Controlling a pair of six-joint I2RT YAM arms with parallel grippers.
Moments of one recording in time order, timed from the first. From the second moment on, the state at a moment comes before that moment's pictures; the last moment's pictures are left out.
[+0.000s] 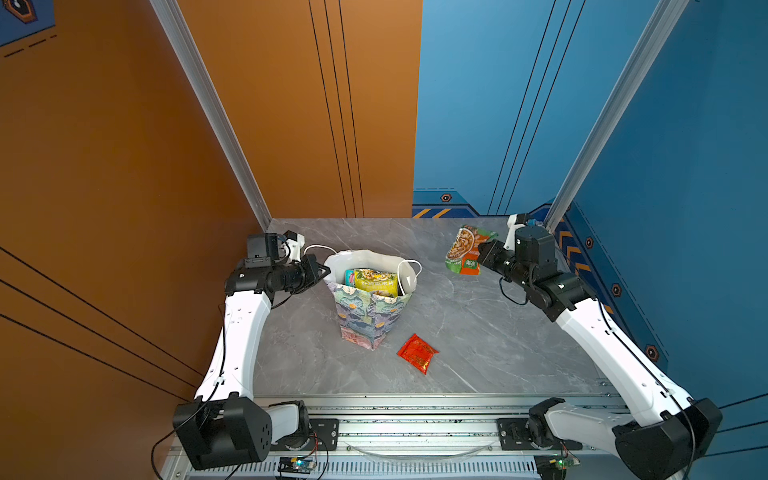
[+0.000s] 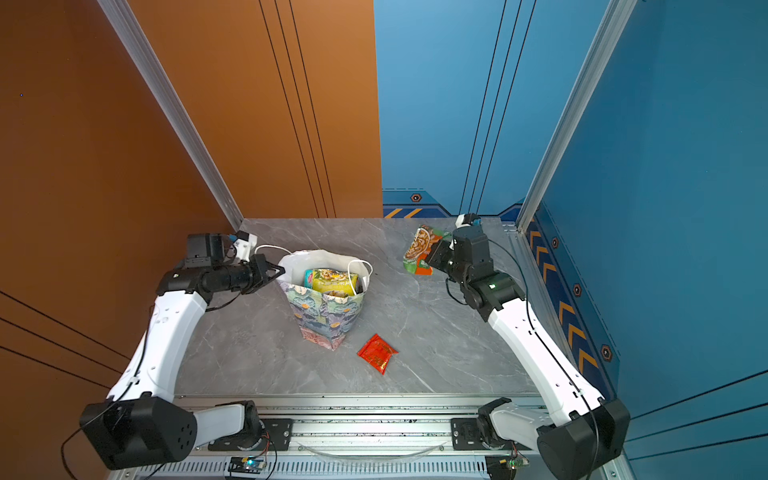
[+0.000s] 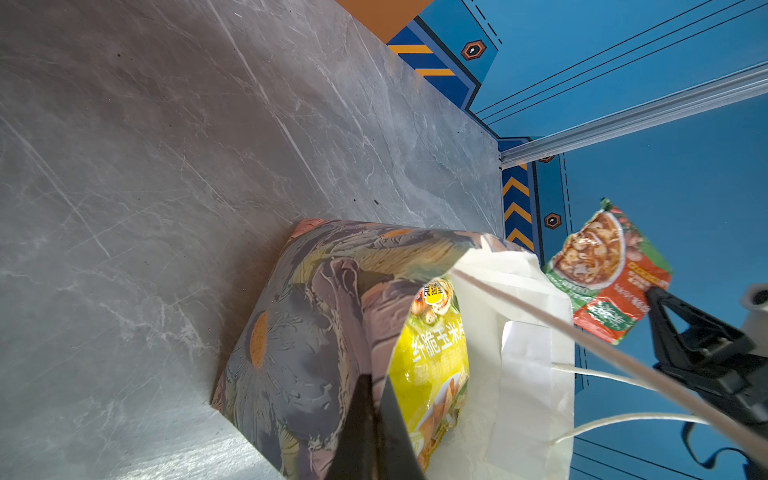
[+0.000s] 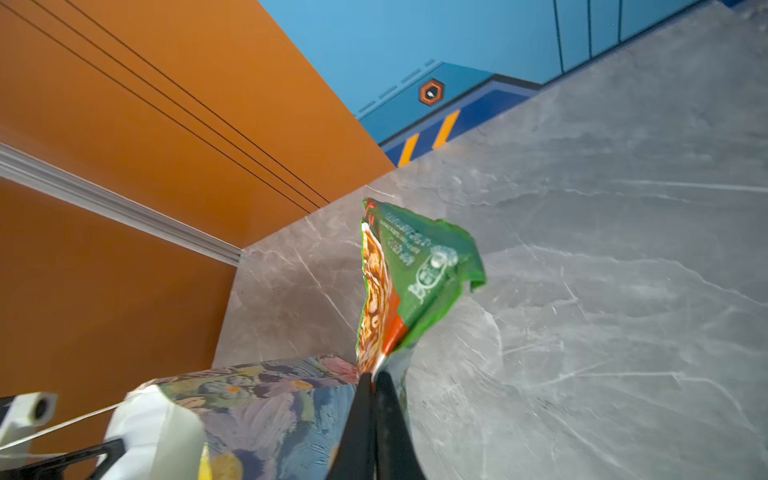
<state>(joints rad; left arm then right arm) 0.12 1.25 1.23 -0.81 0.65 -0.42 0.40 1.21 1.27 -0.46 0.04 0.70</state>
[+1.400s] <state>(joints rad) 0.12 1.25 1.23 -0.80 0.65 -0.42 0.86 1.78 2.04 -0.78 -0.06 0.25</state>
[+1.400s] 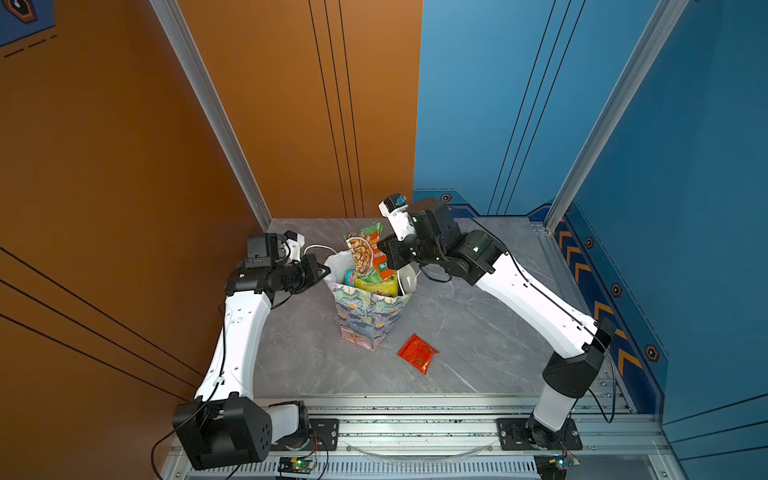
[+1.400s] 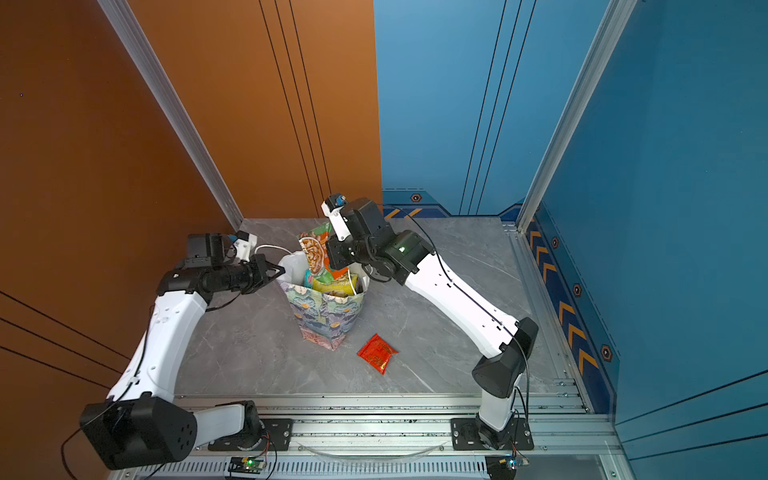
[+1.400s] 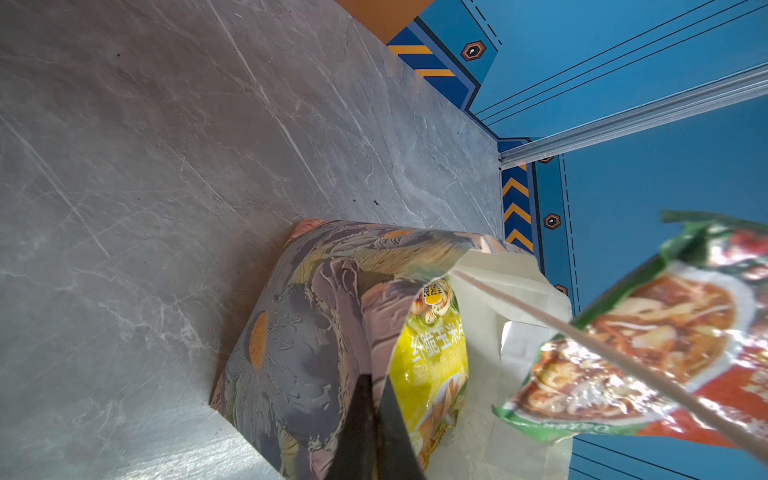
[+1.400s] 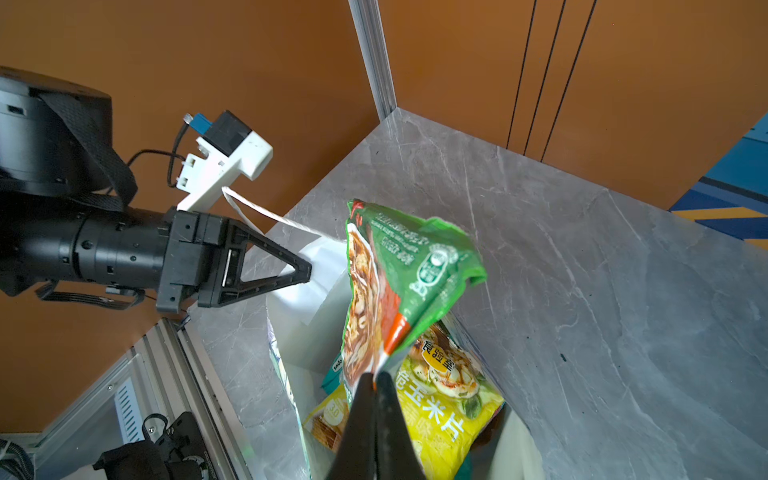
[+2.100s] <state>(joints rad) 0.12 1.25 1.23 -0.80 0.65 -0.42 0.89 1.78 1.92 -0.80 -0.15 0.24</state>
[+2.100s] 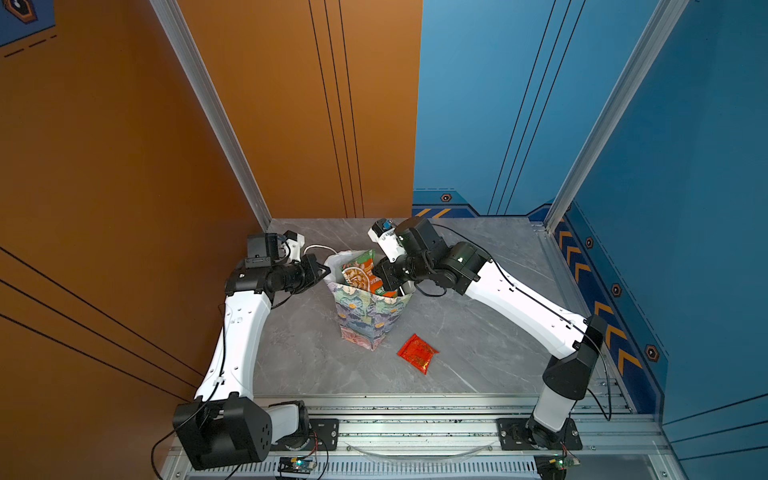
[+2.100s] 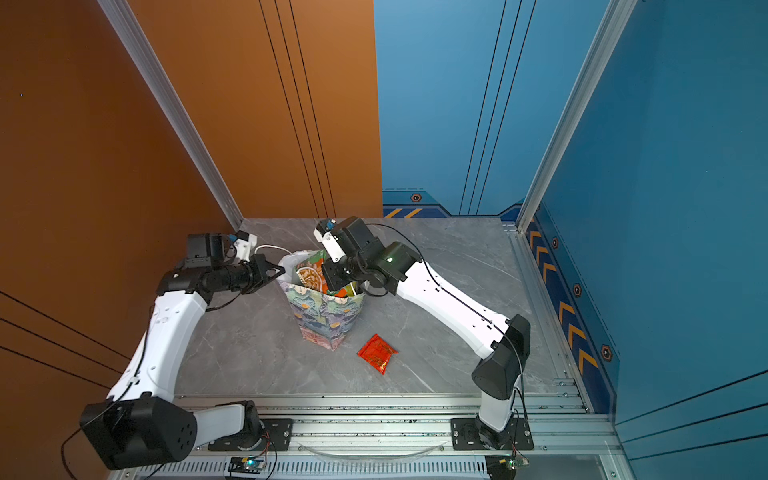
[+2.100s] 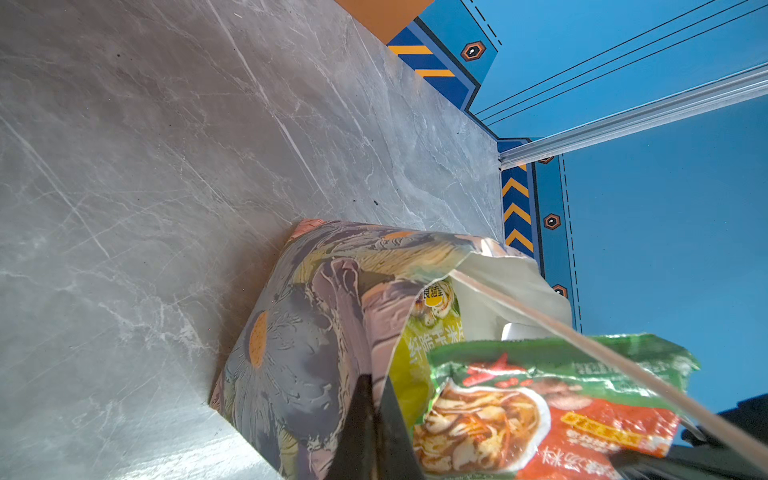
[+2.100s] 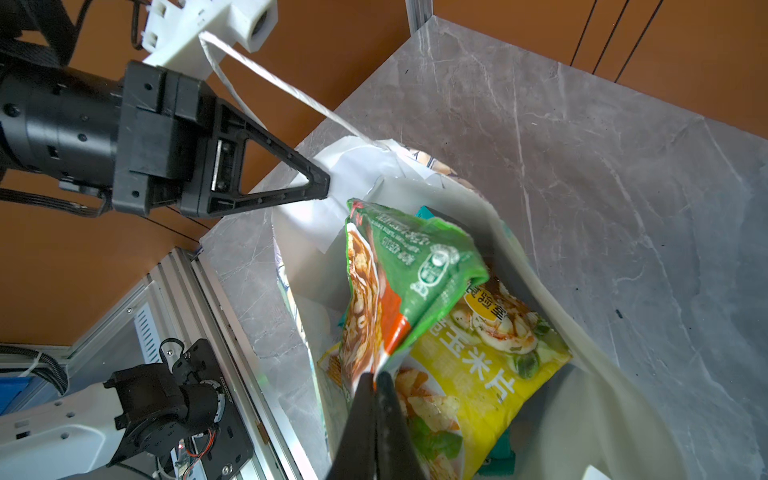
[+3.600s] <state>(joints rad) 0.12 1.25 1.23 -0.80 0.65 -0.43 0.66 1.10 0.70 -0.43 0.09 0.86</state>
